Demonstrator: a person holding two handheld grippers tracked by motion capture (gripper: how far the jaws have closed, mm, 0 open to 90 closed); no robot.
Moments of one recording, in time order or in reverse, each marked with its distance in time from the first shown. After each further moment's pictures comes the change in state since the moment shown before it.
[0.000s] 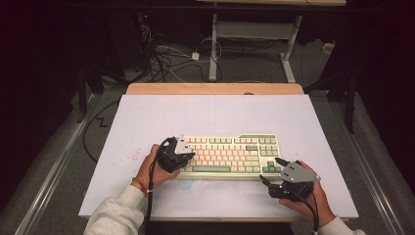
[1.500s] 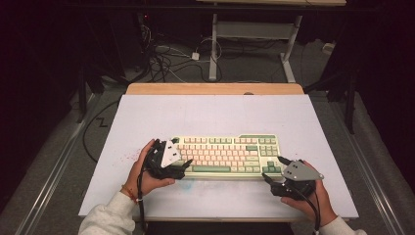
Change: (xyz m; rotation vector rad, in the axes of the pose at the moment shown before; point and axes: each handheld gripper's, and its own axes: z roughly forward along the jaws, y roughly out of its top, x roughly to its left) left arm -0.012 -0.020 -0.035 -0.161 0.155 0.028; right arm -0.006 -0.001 -0.002 -0.003 -0.018 0.026
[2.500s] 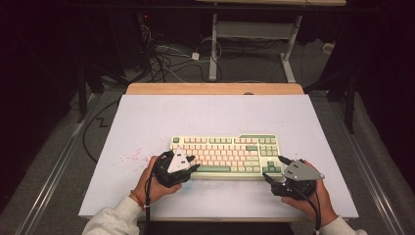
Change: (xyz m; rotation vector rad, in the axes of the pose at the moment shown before) left arm -0.024 0.005 0.012 0.003 -0.202 -0.022; right arm -0.001 0.000 -0.001 0.000 -0.005 -0.004
